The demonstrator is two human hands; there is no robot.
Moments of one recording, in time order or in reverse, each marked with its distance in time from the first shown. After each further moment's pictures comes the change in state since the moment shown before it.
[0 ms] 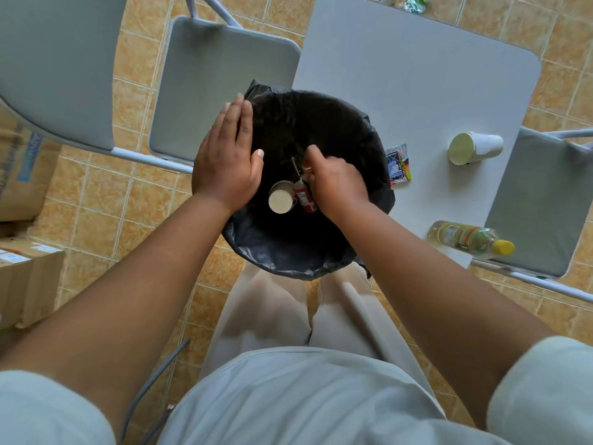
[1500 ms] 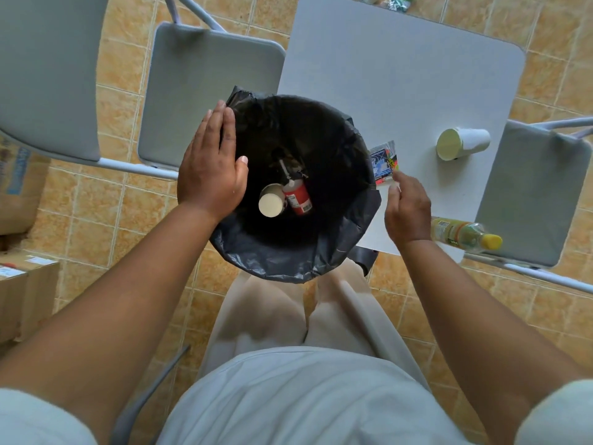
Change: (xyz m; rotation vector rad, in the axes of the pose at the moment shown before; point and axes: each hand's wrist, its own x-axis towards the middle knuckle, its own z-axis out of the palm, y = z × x) left_hand 0.000 0.002 -0.002 0.003 -0.011 -0.008; right_hand -0.065 0.128 0.017 0.377 0.385 0.411
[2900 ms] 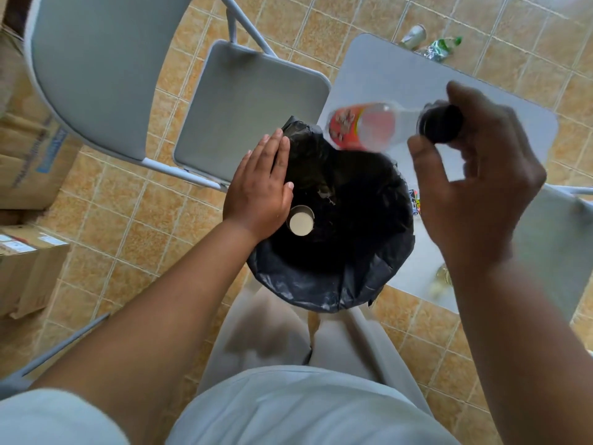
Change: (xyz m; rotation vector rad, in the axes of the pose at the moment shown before) left_hand -0.002 0.002 -0.009 -0.041 -0.057 -0.010; right_hand 0.023 -0.194 -0.080 0.292 0.336 -0.700
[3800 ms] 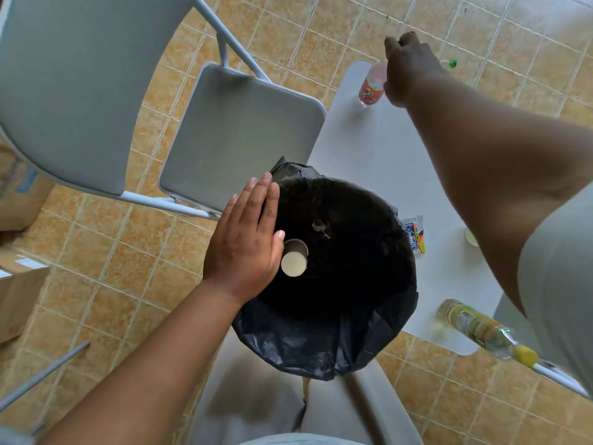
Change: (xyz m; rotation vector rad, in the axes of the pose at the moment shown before) left_hand 0.000 -0.003 0.011 0.024 0.094 0.021; right_hand 0.173 0.197 0.182 -0.838 -0.859 0.193
